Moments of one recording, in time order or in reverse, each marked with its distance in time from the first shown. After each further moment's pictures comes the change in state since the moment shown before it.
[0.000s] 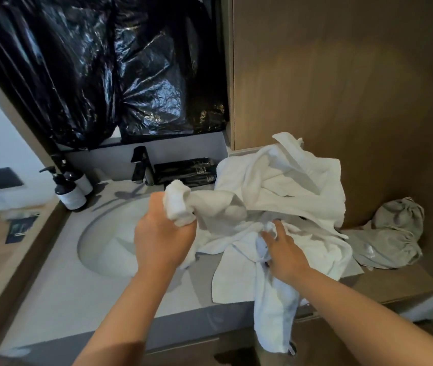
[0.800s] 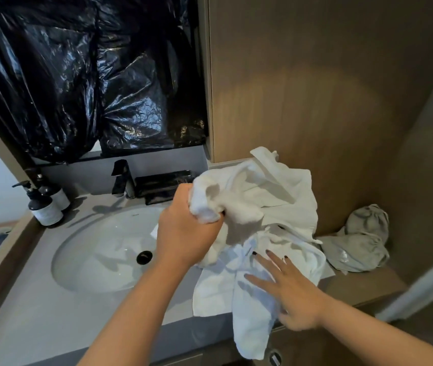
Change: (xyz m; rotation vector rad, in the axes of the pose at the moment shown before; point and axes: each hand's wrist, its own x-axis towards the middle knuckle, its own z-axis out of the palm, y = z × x) left_hand -0.011 0.066 0.007 -0.322 -0.186 0.105; right_hand -0.074 0.053 -0.013 -0.082 -0.085 -0.477
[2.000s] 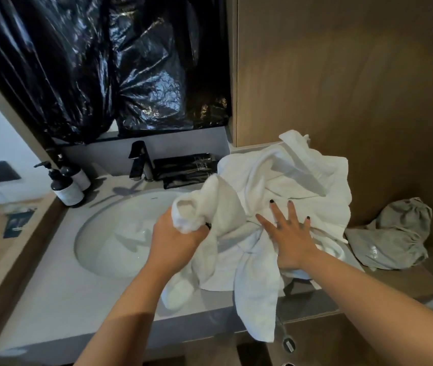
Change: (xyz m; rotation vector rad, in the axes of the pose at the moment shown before) left_hand 0.014 -0.074 -0.010 0.035 -0.109 -0.187; right_hand 0.114 0.027 -0.021 -0.158 -0.118 0.419
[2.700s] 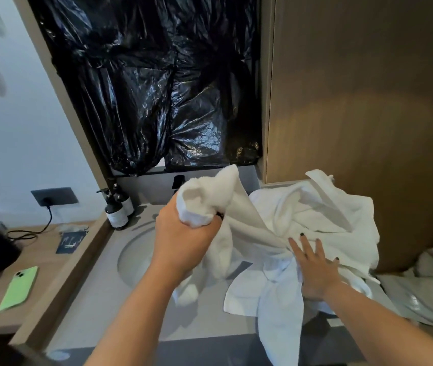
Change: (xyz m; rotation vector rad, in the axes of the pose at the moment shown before) left_hand -0.042 0.069 -0.086 -0.242 0.257 0.191; right_hand -0.015 -0.021 -0.013 0.073 0.003 0.093
